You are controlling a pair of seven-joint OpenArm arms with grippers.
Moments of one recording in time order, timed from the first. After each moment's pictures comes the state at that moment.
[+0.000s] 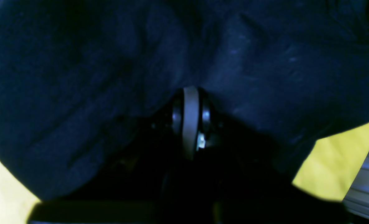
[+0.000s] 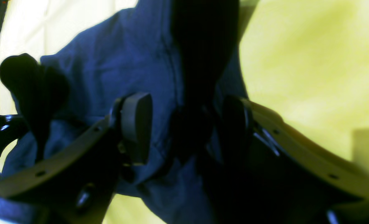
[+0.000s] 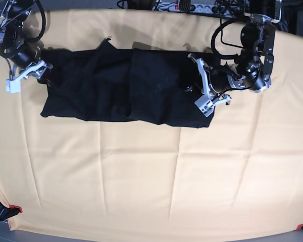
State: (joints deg) left arm 5.3 -20.9 4.9 102.7 -42.3 -37.9 60.9; right arm -18.8 11.5 36.2 97.3 58.7 29.7 -63.3
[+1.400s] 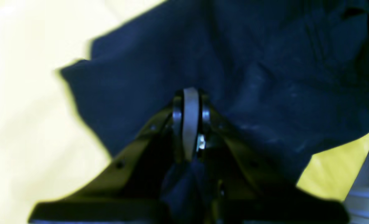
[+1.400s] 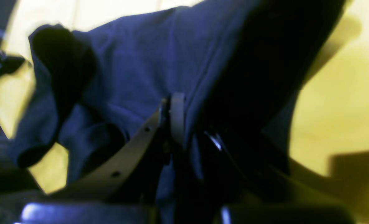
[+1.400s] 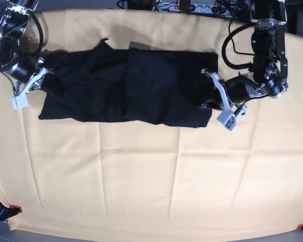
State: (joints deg) left arm 3.7 -21.0 -5.5 102.7 -49.8 -37.9 60.9; right arm -11.4 15.9 33.4 95.6 60.9 36.0 -71.6
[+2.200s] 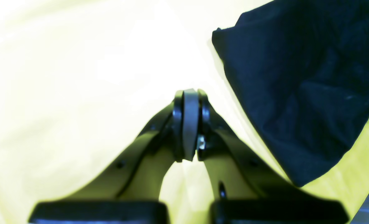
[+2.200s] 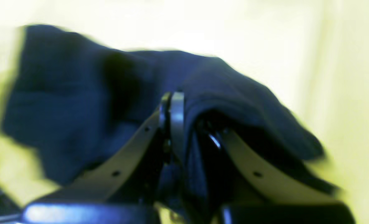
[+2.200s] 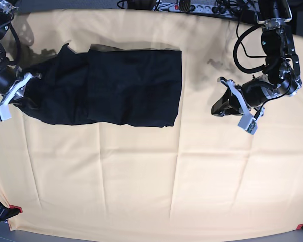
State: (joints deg) left arm 4.2 -20.8 -13.3 102.7 -49.9 -37.9 61.1; right arm -13.8 21.5 34.7 117.3 59.8 30.1 -72.7
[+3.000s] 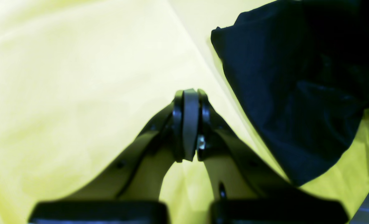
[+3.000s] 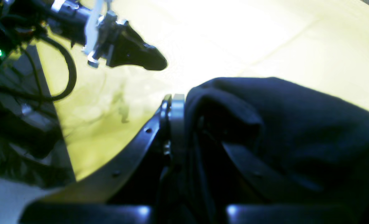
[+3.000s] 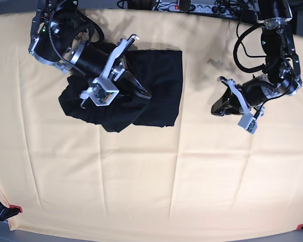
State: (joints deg) left arm 4.8 -20.8 -13.3 102.7 -50.0 -37.9 61.1; right arm -14.7 3.2 -2.8 133.0 35.9 37.0 -58.4
